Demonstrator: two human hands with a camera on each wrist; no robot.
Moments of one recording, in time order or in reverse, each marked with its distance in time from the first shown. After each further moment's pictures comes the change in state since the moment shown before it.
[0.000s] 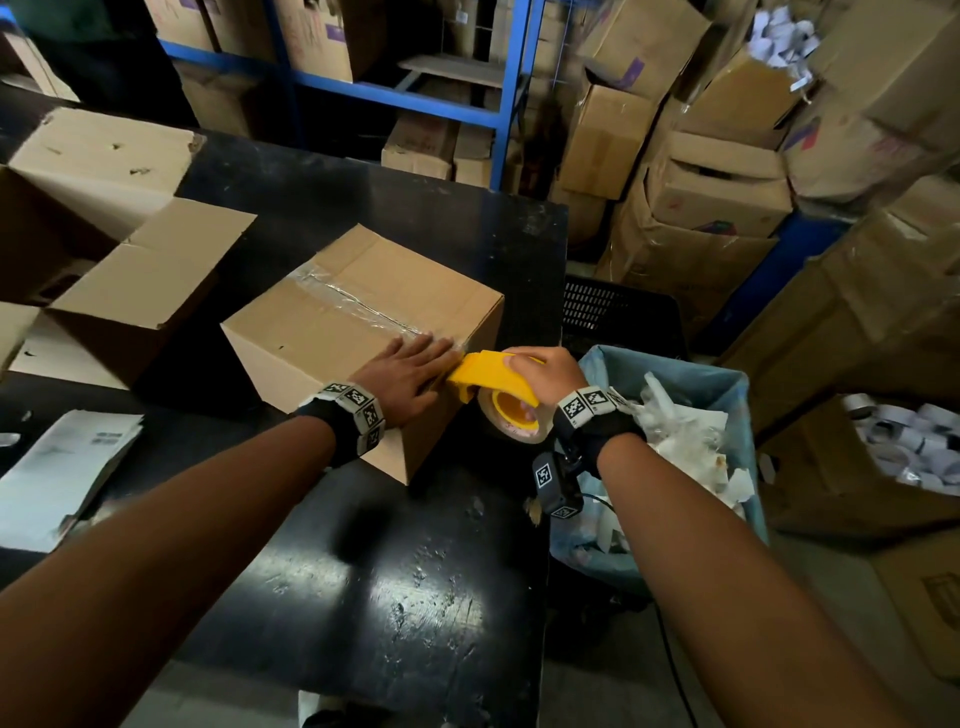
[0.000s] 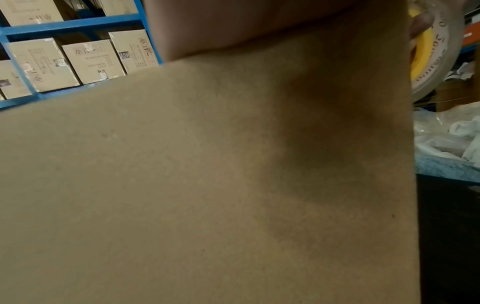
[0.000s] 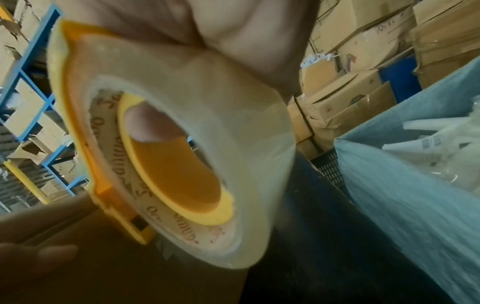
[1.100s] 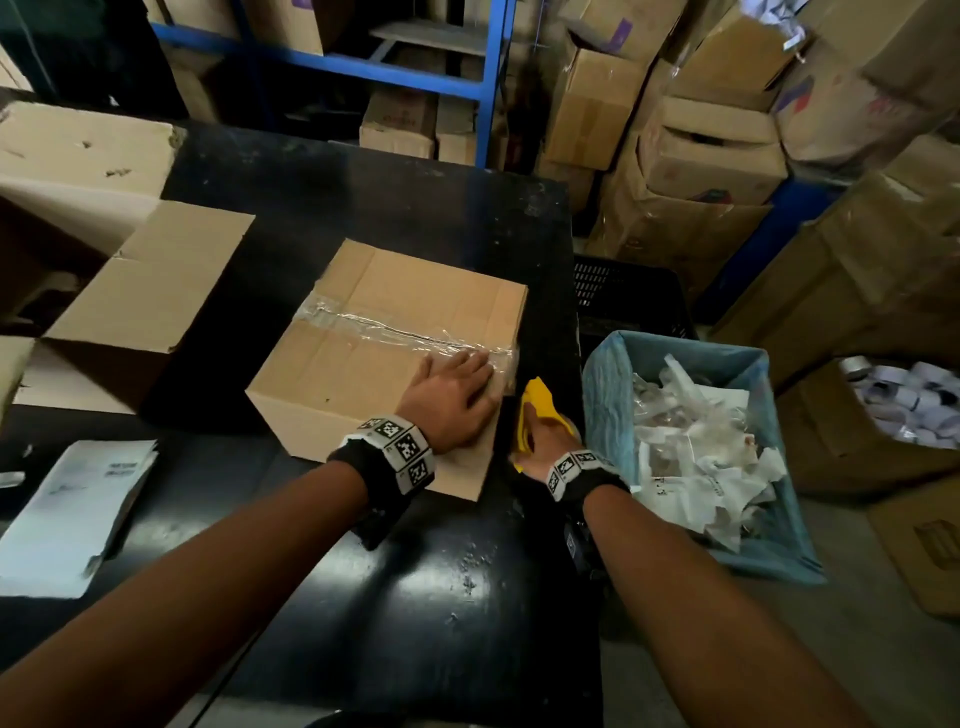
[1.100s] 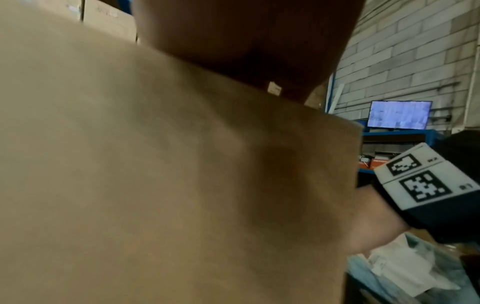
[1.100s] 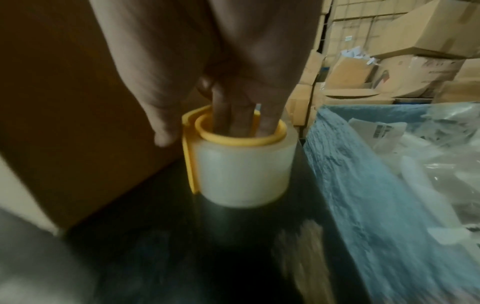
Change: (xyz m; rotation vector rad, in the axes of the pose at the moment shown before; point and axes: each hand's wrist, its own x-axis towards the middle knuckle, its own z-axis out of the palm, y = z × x) left_hand -0.013 0.022 -0.014 -0.290 0.042 -0.098; right_hand 0.012 0.090 0.083 -0.843 -0.149 0.084
